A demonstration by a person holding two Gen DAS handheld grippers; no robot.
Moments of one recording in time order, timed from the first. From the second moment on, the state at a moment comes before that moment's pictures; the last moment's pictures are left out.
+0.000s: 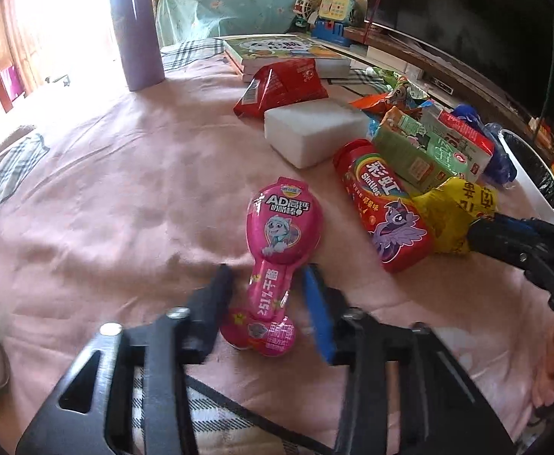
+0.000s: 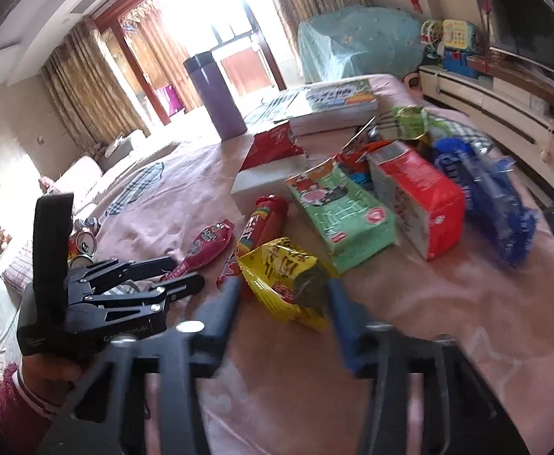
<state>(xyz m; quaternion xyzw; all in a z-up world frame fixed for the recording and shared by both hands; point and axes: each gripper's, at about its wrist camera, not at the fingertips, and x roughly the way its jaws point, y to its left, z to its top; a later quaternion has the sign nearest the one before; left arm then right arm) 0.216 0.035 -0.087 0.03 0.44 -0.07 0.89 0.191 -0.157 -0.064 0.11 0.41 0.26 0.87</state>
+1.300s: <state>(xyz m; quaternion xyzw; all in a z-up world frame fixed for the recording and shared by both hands) 0.154 -0.166 -0.029 0.05 0.39 -0.27 0.88 0.110 -0.364 -0.030 0.23 0.34 0.10 0.91</state>
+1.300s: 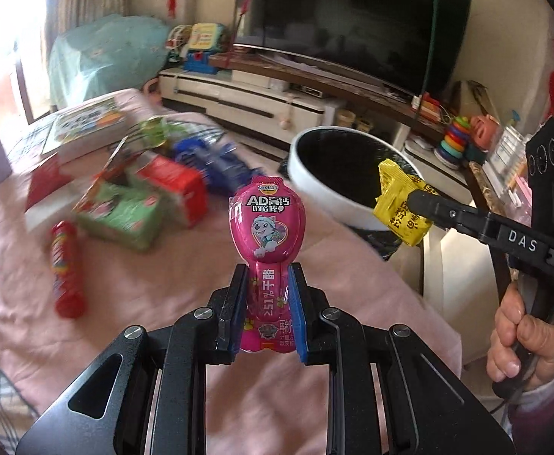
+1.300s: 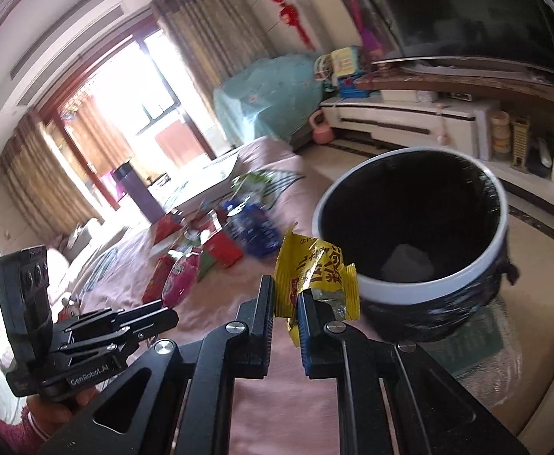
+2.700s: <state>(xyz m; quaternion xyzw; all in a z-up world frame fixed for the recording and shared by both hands) 0.239 -0.302 -0.039 0.09 0.43 -0.32 0.84 0.181 -0.481 -0.064 0.30 0.39 0.04 0.87</state>
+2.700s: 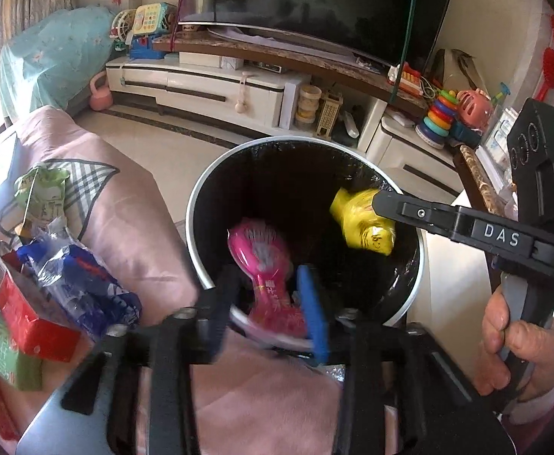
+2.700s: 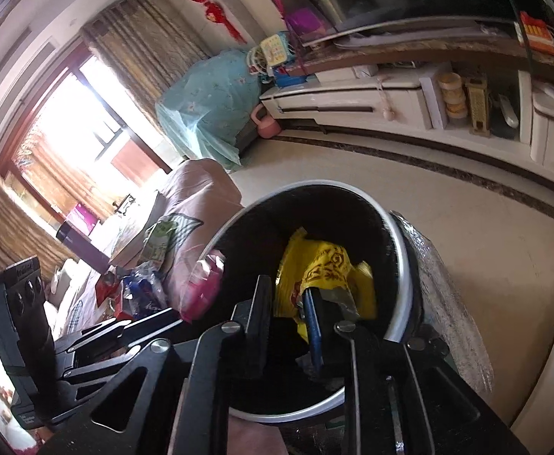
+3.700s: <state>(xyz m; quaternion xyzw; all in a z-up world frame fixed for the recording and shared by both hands) 0.151 -0.088 -0.055 -0.02 0.41 -0.15 0.90 0.133 -0.337 -0.045 0.22 0.33 0.09 0.91</state>
